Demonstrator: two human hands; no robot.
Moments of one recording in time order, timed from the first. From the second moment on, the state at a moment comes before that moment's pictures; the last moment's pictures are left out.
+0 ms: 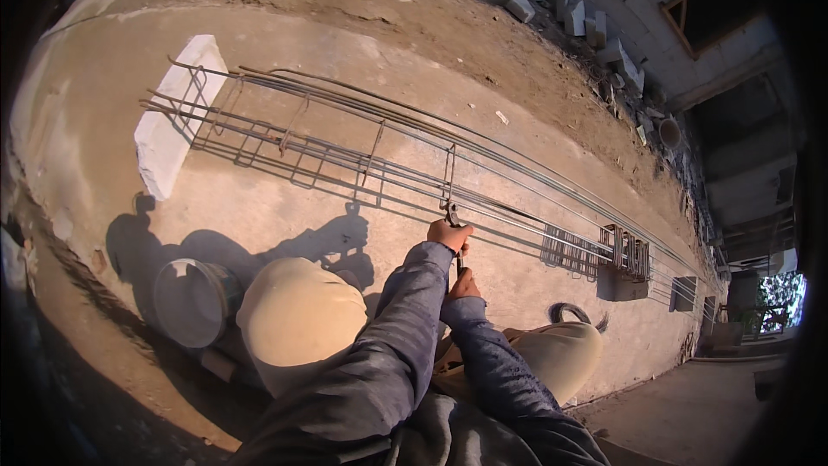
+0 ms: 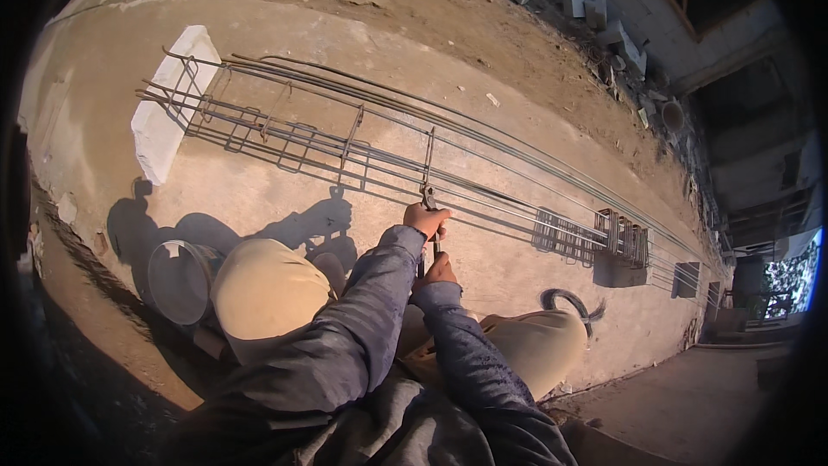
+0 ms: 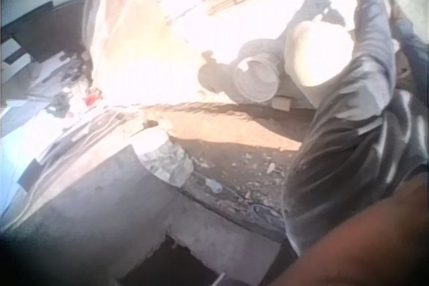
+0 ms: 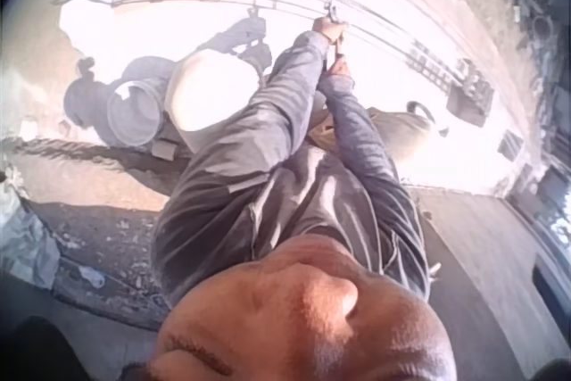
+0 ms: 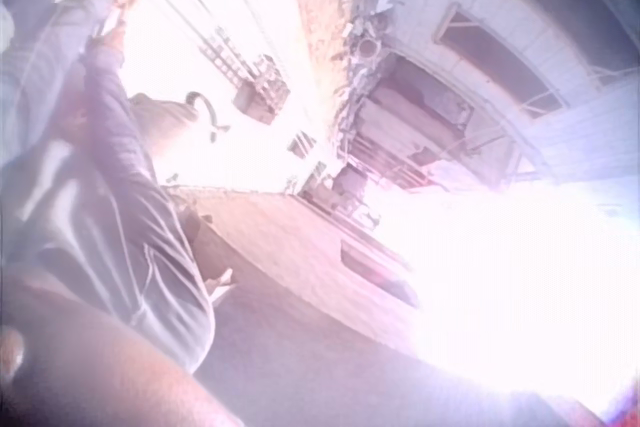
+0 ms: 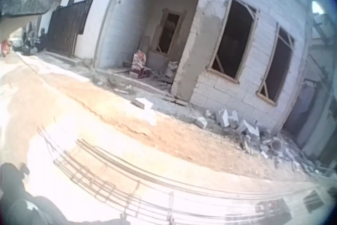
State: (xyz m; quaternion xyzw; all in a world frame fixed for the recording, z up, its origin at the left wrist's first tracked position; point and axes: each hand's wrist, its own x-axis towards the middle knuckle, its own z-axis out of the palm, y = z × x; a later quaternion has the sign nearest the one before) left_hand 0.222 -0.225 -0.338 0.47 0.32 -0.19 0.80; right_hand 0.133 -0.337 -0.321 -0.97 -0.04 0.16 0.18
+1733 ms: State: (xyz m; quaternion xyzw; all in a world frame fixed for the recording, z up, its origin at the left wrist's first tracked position) left_hand 0.236 -0.185 -0.172 0.11 -0.04 0.01 0.99; right_hand 0.142 -0.425 -0.143 -0.90 -0.20 -0.02 0.39
